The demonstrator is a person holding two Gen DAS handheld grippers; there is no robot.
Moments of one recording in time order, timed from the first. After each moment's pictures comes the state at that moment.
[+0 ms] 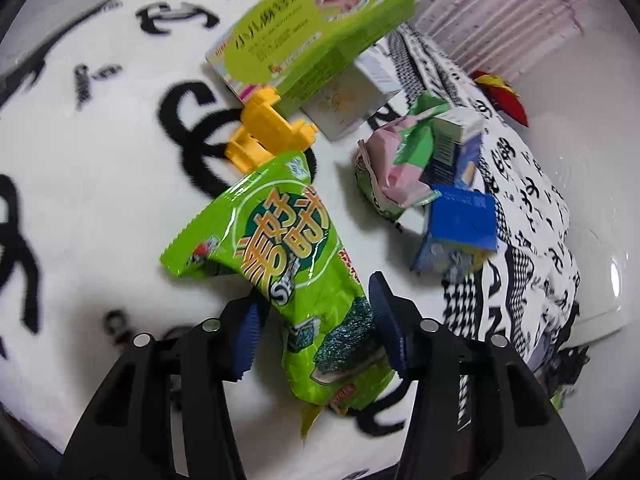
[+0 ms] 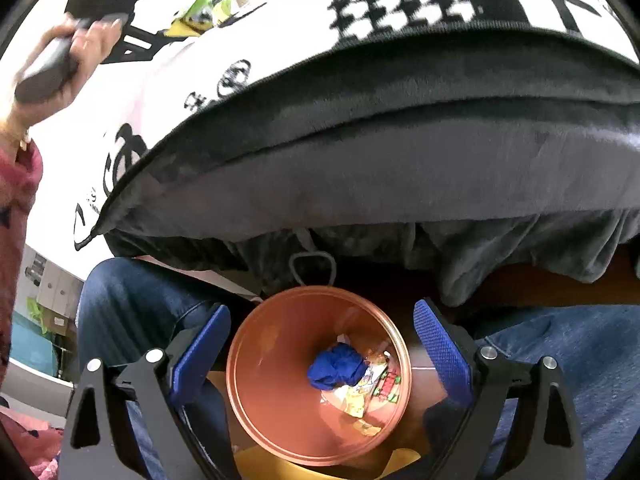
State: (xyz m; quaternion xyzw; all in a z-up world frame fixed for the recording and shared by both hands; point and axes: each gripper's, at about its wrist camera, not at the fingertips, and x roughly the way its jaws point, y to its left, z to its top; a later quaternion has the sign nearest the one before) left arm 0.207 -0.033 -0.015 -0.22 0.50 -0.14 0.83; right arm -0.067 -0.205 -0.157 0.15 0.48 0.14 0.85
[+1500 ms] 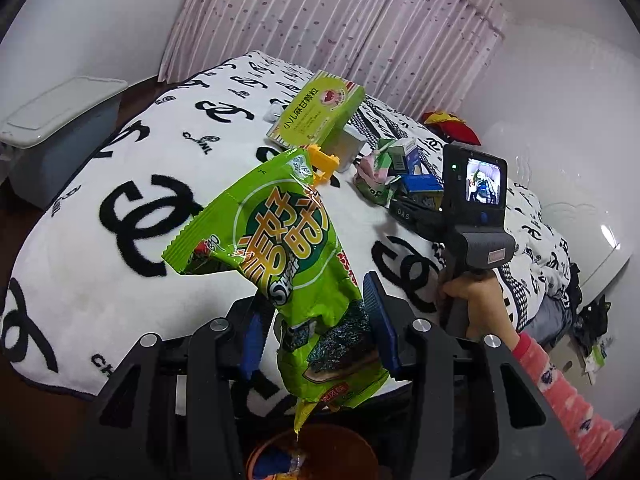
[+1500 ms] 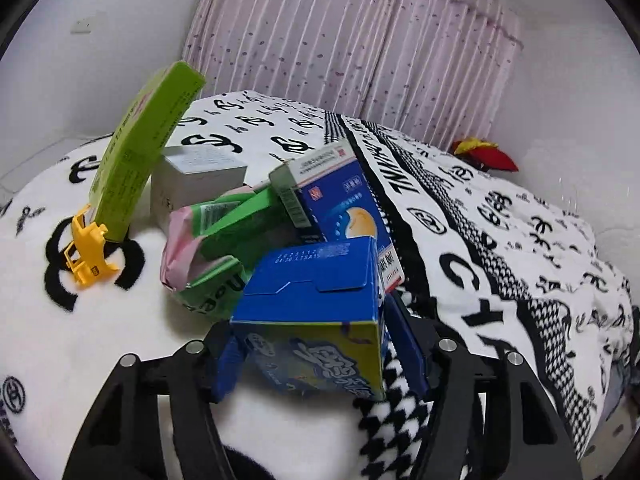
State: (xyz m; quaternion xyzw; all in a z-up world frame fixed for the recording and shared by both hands) left arm 0.044 0.060 0.003 -0.16 0.34 -0.18 0.91; right arm 0.214 -0.141 -0.013 -0.10 0.29 -0.07 0.95
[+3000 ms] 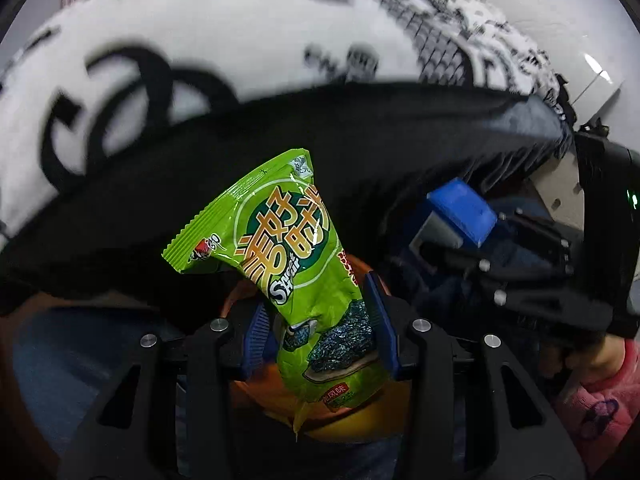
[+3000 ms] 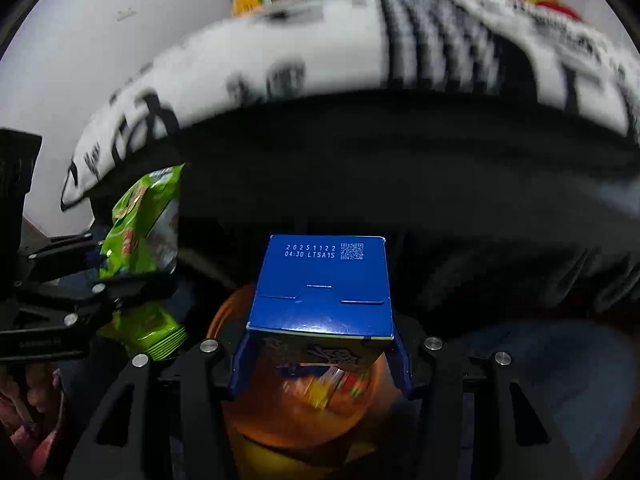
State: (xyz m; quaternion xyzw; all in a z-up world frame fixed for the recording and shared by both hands) left arm -0.039 -0.044 -0.135 0.03 0.54 -0.28 0.80; right arm -0.082 -0.181 -0.140 0.06 0.50 0.12 0.85
